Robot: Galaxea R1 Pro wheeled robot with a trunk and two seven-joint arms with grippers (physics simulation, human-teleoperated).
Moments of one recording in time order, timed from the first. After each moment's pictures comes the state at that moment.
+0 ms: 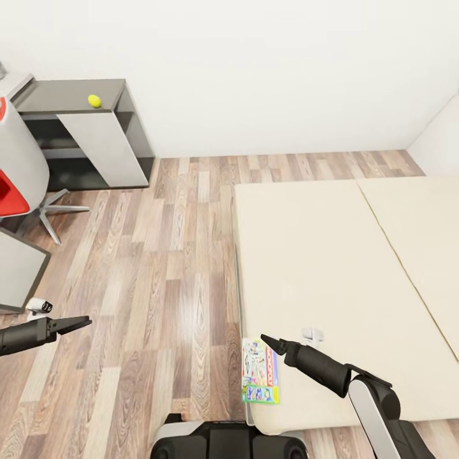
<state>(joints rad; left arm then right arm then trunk) -0.61 0.64 0.19 -0.77 0.25 0.74 -1.57 -0.19 -0.06 -0.01 -1.54 -0.60 0.73 0.44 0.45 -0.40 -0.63</state>
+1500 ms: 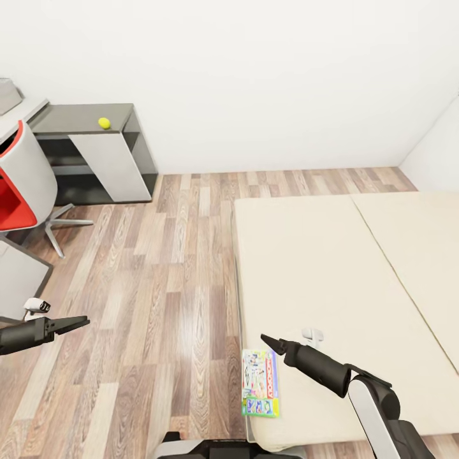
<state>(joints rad) -0.61 0.65 0.19 -0.77 0.25 0.74 -1.57 -0.19 -0.06 -0.01 -1.54 -0.60 0.73 0.44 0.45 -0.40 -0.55</state>
